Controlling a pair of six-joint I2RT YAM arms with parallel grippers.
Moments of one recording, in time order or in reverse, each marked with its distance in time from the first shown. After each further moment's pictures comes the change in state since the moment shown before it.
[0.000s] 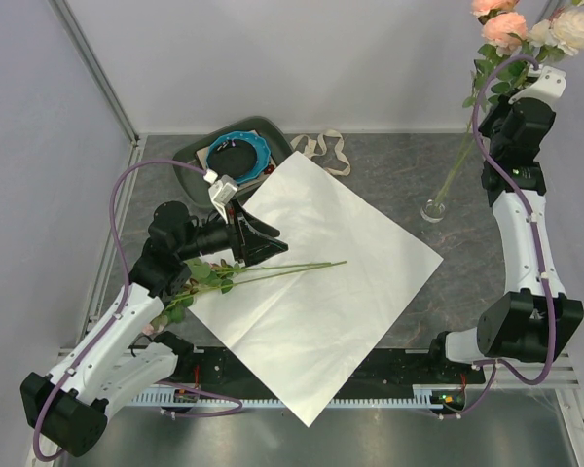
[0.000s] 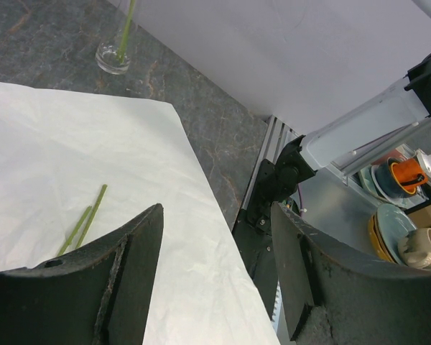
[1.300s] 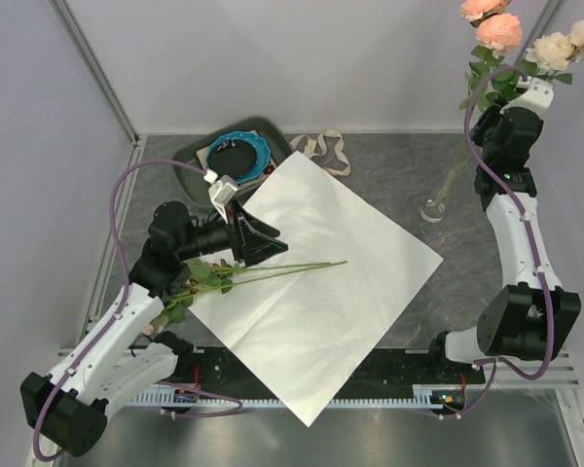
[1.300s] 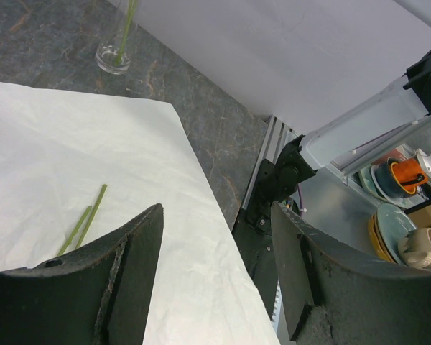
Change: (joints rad) left arm 0.000 0.000 0.000 0.000 0.000 0.000; right arm 0.010 0.013 -0.092 0.059 0.031 0.001
